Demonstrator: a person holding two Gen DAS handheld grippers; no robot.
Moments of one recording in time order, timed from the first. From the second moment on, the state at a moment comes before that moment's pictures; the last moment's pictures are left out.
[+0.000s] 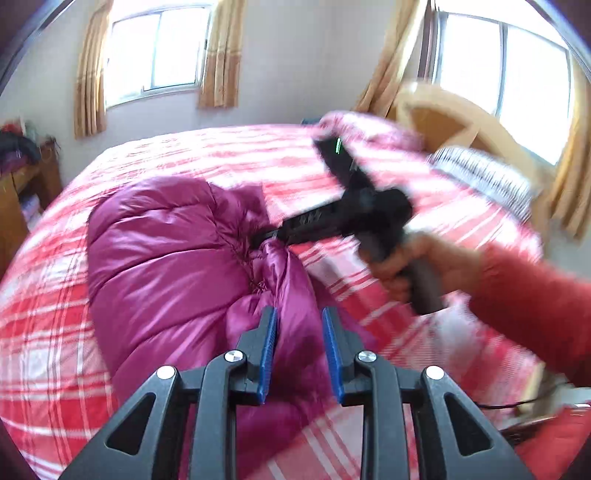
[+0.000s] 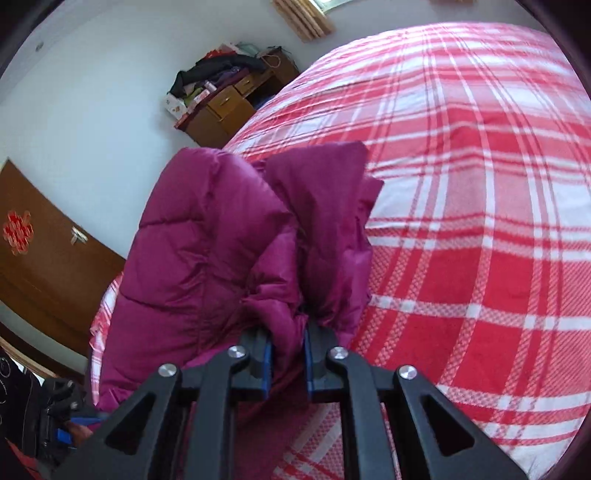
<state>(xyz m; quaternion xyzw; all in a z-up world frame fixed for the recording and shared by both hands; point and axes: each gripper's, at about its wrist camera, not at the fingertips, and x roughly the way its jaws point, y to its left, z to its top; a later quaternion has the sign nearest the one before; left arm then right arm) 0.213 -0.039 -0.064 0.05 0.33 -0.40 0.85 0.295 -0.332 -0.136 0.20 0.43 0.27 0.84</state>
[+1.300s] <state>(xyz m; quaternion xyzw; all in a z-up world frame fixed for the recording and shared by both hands) 0.254 -0.029 -0.046 -0.02 0.38 -0.37 0.85 0.261 -0.337 -0.085 0.10 0.39 0.20 0.89</state>
